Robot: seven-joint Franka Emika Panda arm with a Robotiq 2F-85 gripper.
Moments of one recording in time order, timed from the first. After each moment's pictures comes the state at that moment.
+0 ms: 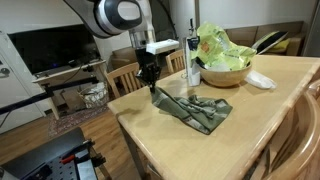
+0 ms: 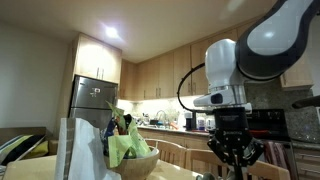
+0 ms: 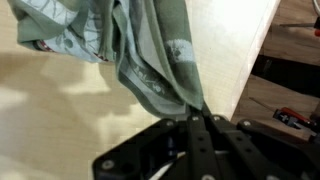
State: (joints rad) arm -0.02 0.15 0.10 -2.35 -0.11 2.45 -1.64
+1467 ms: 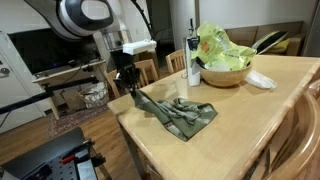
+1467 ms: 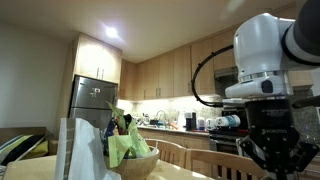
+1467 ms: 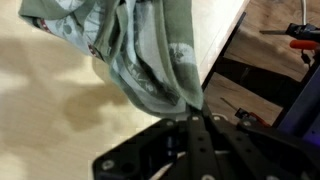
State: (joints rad) arm 0.06 -0.07 0.10 -2.61 -0.11 2.51 -1.75
